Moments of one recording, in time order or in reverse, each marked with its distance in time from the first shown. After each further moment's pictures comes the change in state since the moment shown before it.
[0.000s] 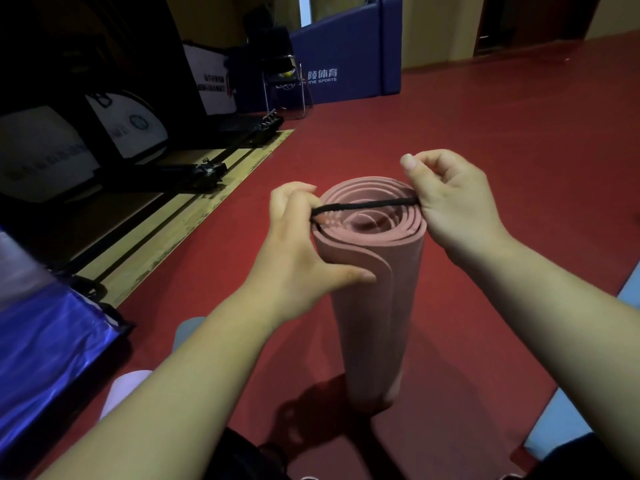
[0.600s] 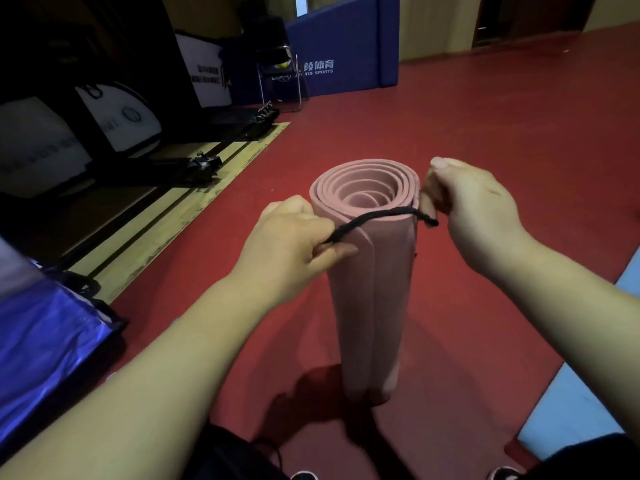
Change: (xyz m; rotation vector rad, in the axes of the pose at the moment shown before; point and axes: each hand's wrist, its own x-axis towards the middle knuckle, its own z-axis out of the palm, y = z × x) left_hand 0.018 -0.029 0.008 0.355 -0.053 0.398; right_hand -0.012 -0.004 -0.025 -0.038 -0.211 -0.050
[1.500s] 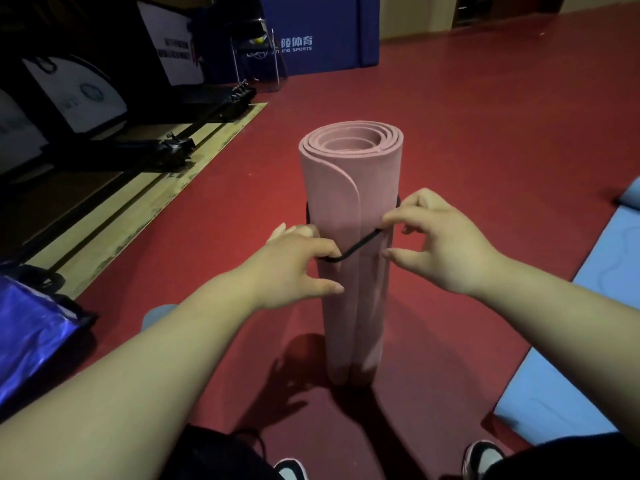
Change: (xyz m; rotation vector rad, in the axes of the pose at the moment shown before) left_hand -0.014 -0.022 0.061 -0.228 -0.572 -0.207; right_hand -0.022 0.093 -0.015 -0.524 -0.264 -0.253
